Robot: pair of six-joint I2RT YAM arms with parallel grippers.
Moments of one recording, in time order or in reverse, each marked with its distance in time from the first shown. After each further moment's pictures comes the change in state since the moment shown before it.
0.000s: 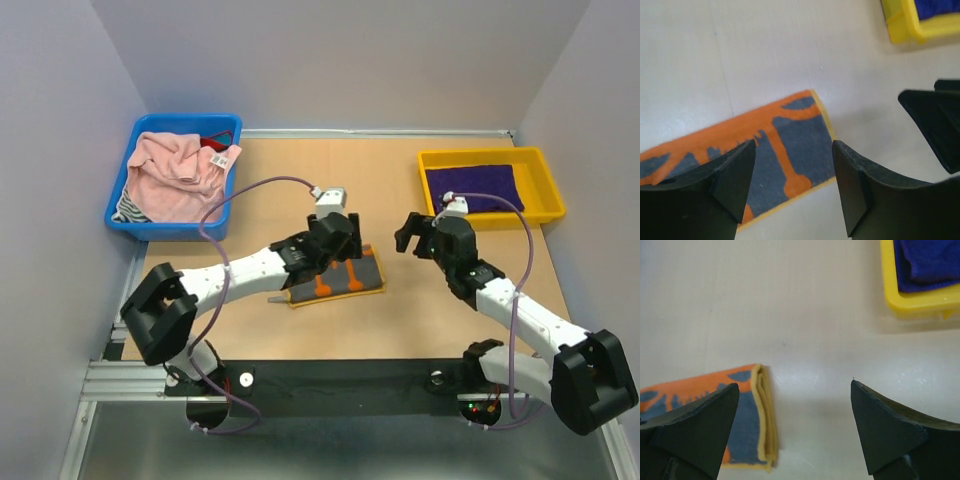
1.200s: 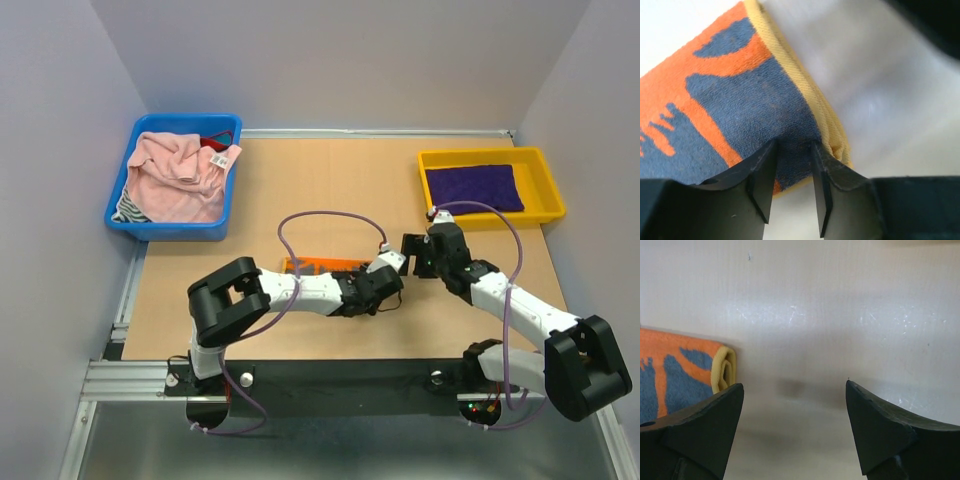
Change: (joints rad) left arm -0.286 0.384 0.154 -0.155 0.013 0.230; right arm -0.016 0.072 0.012 -0.286 -0.095 -0.068
